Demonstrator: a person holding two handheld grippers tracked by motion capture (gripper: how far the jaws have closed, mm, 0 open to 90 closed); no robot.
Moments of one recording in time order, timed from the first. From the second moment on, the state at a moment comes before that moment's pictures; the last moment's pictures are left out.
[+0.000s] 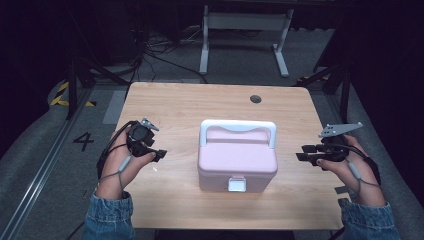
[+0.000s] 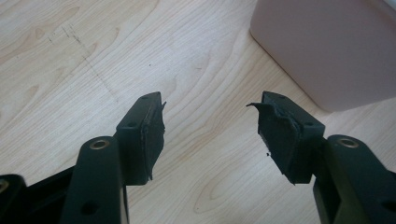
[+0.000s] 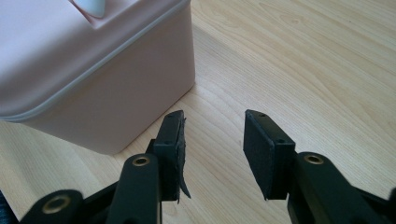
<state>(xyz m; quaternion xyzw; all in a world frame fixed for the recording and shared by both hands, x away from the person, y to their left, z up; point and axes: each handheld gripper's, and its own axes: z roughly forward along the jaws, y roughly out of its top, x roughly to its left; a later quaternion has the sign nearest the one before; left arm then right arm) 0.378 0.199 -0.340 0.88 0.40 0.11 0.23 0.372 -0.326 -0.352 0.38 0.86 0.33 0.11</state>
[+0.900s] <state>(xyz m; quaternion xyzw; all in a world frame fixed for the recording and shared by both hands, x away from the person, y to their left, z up) 0.379 0.175 -0.319 0.86 0.33 0.09 0.38 0.361 -0.335 -0.358 0.39 0.85 0.33 0.11</state>
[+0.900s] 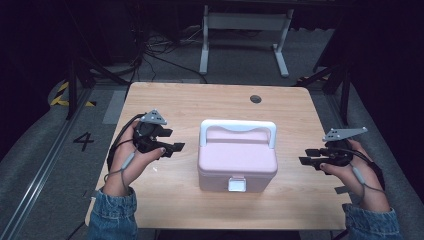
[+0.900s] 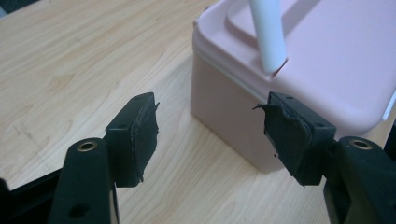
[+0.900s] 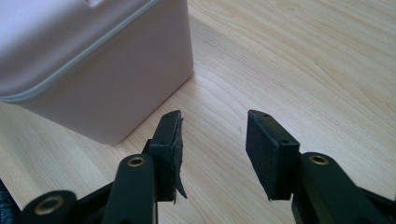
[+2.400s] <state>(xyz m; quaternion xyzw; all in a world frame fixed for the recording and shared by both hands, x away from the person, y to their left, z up) 0.395 0.085 -0.327 0.83 0.27 0.17 0.46 0.343 -0.347 -0.360 0.41 0.84 0.33 0.13</state>
